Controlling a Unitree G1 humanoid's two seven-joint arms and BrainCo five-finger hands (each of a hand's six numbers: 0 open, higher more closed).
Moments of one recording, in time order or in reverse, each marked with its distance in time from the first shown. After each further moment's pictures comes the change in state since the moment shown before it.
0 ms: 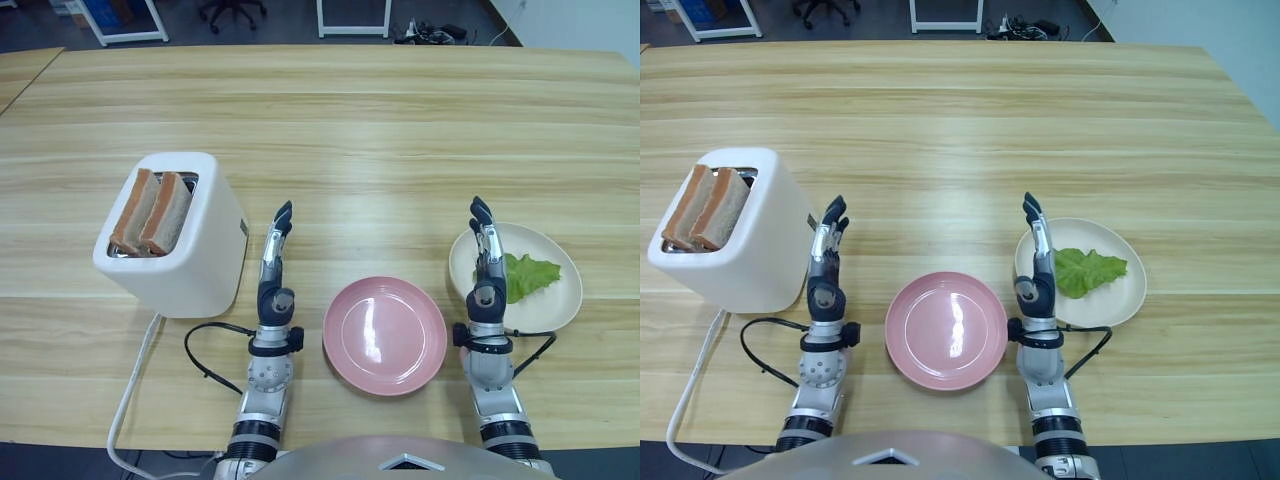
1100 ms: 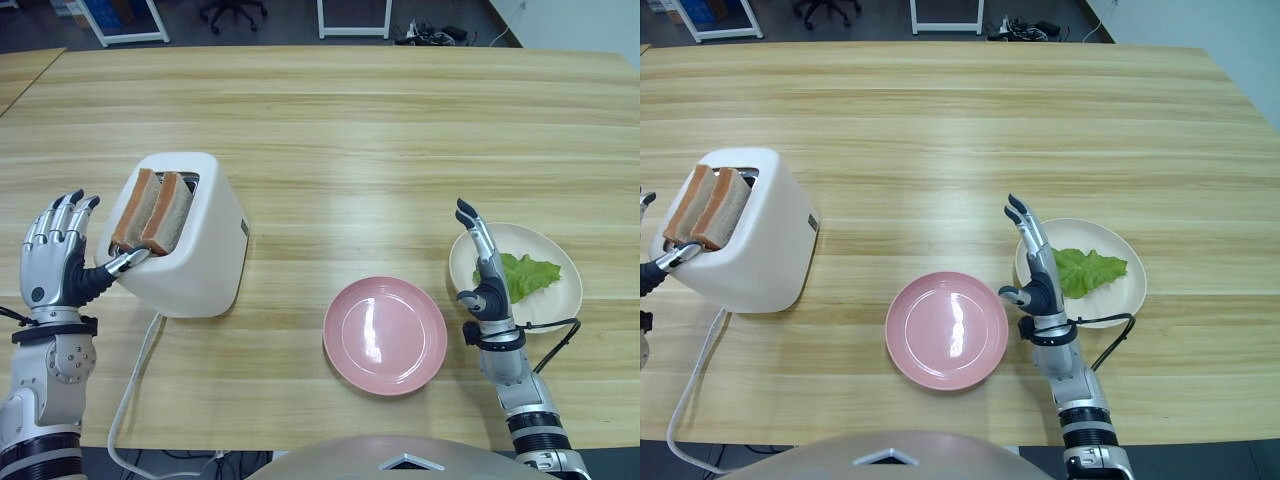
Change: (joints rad) left arm 0.042 0.754 0.406 0.057 0.353 0.653 0.093; right arm -0.051 -0.142 0.002 0.056 -0.139 -0.032 -0.059
